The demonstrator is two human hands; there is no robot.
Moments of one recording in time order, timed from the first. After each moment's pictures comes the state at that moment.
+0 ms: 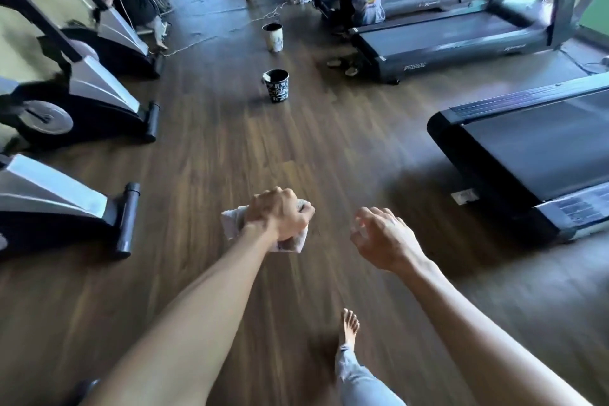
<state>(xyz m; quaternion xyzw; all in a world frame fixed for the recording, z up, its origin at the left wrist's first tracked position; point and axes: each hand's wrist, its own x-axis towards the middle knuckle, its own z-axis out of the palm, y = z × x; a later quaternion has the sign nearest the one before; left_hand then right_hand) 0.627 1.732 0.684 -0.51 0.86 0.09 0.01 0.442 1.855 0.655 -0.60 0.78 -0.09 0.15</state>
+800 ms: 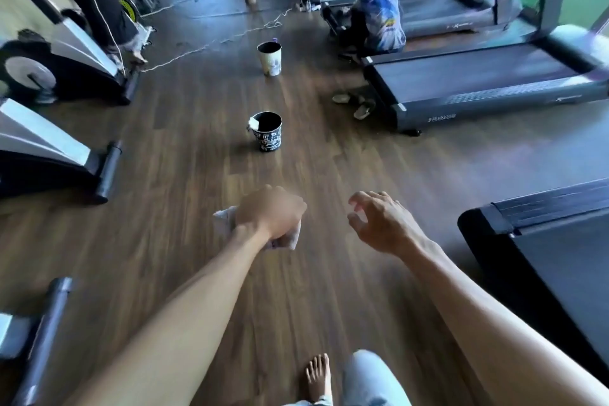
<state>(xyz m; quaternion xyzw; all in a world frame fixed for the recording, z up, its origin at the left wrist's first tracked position) 0.319 1.069 0.682 -0.55 0.83 0.10 -0.02 0.107 1.170 0.686 -0.65 0.74 -0.09 0.16</state>
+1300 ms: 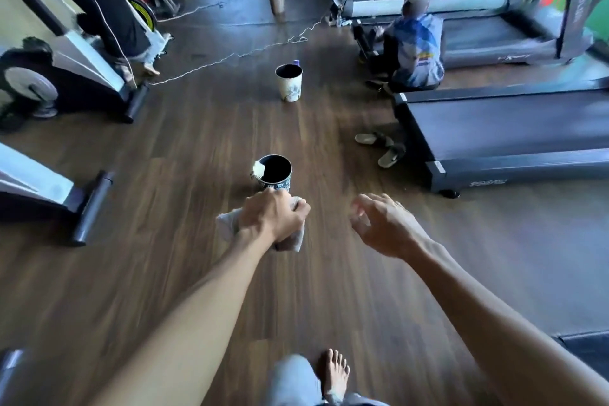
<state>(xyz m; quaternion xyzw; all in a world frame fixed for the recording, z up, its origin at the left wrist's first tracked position) 0.170 0.661 0.680 -0.61 0.78 0.11 -0.04 -0.049 0.733 0.677 -0.69 0.69 -0.09 0.17</state>
